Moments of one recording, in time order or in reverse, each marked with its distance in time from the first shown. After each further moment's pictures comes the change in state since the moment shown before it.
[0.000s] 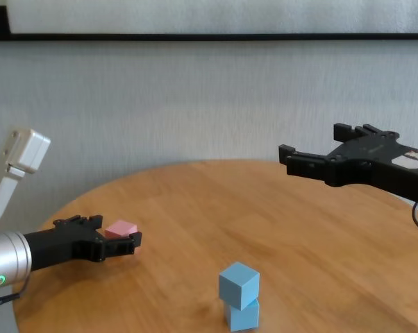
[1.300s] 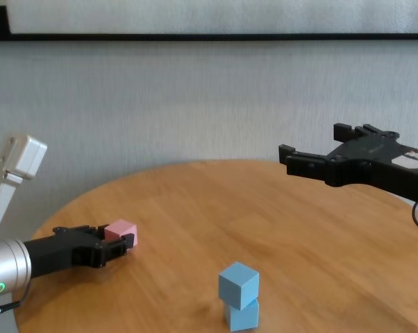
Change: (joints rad) left arm 0.015 -0.004 -0.016 0.000 -0.017 0.009 -0.015; right arm 0.000 0.000 0.000 0.000 0.000 0.000 0.000
